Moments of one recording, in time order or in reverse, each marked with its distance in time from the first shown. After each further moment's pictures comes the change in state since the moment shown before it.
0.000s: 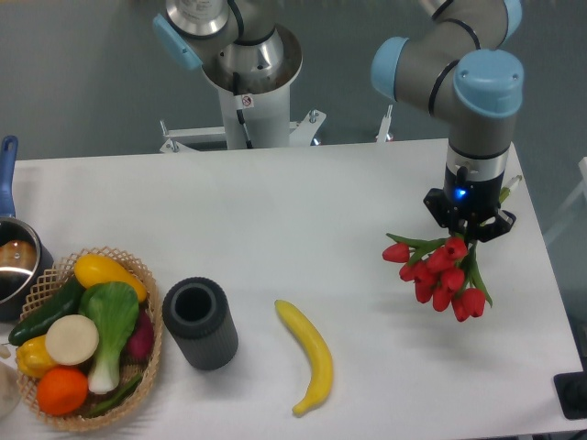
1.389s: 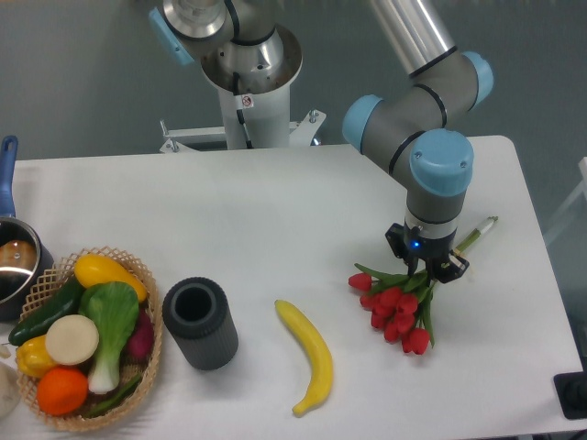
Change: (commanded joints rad) arm -0.098 -0.115 -0.012 0.048 0.080 -0.015
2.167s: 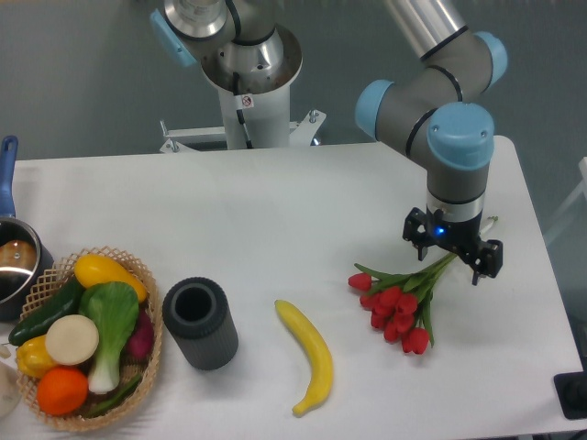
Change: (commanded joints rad) arm 0.046 0.029 0.066 0.031 -0.012 0.008
